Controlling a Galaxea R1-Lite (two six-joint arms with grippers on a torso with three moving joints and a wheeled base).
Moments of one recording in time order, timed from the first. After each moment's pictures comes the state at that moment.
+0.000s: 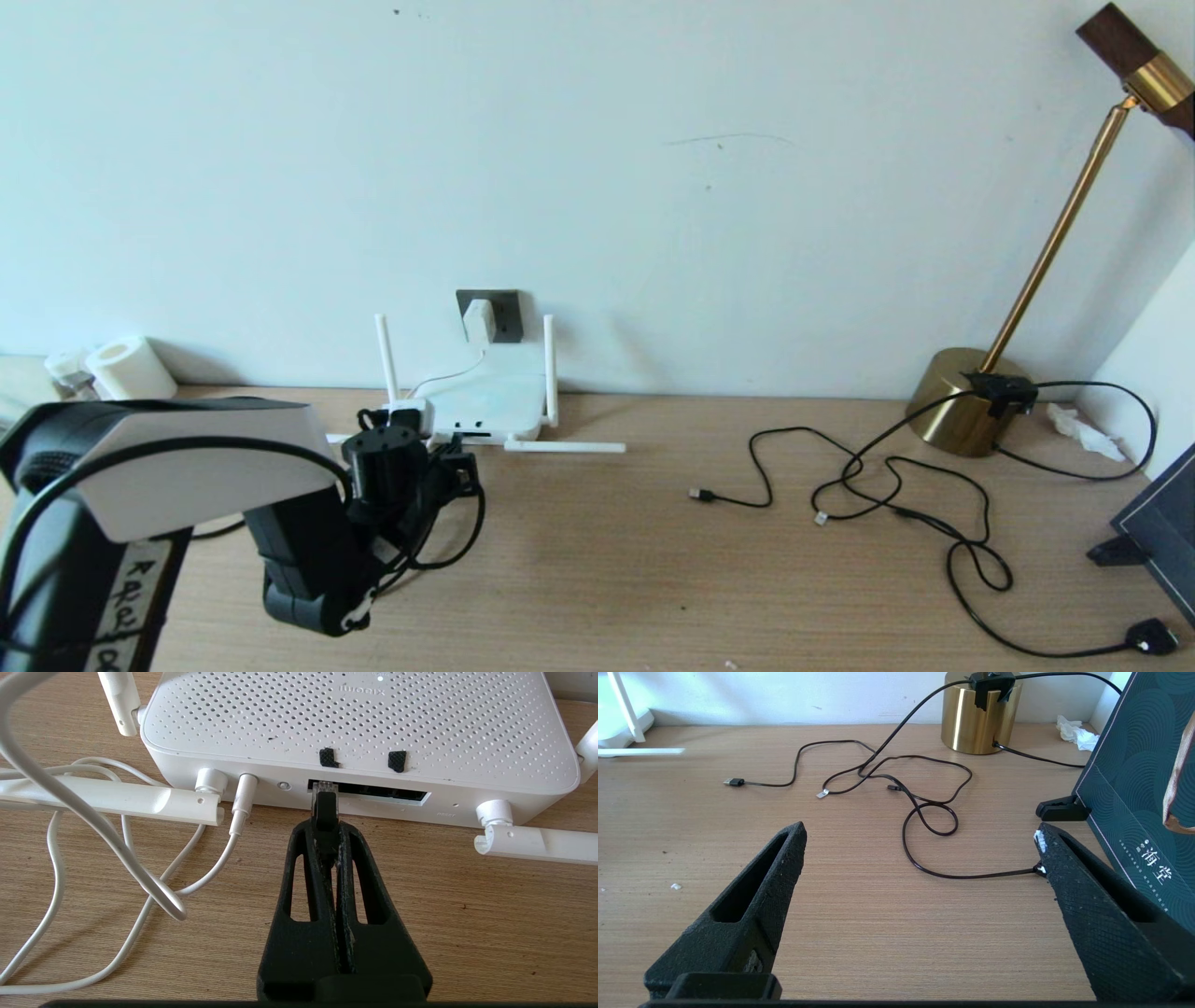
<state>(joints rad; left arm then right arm) -0.27 2.37 -0.72 -1.42 0.26 -0.06 0.01 0.00 0.00 -0.01 -0.03 0.04</state>
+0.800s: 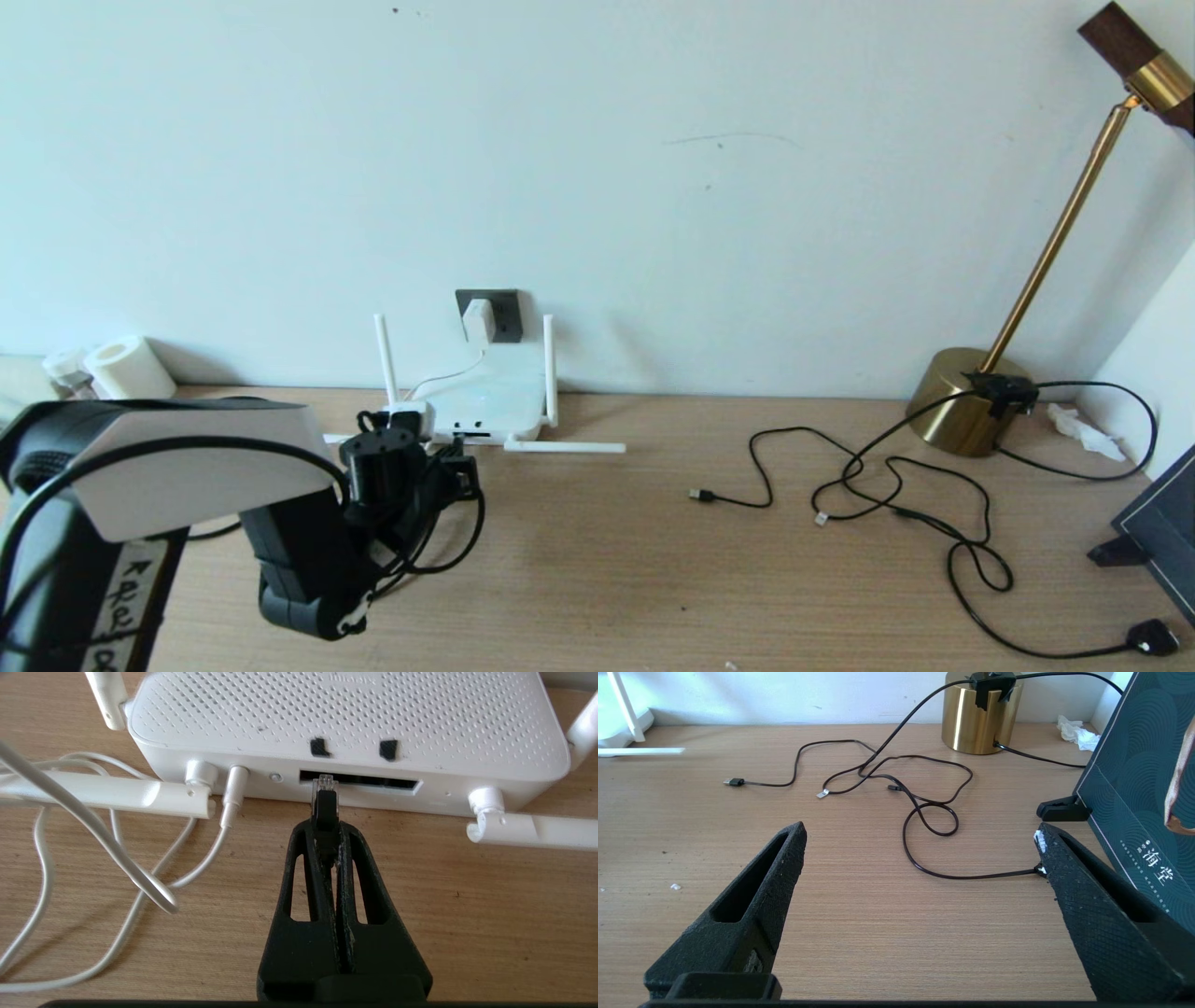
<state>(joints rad) -0.27 2.36 -0.70 -1.42 0.24 -0.06 0.01 0.00 0.00 -0.01 -0.03 0.04</state>
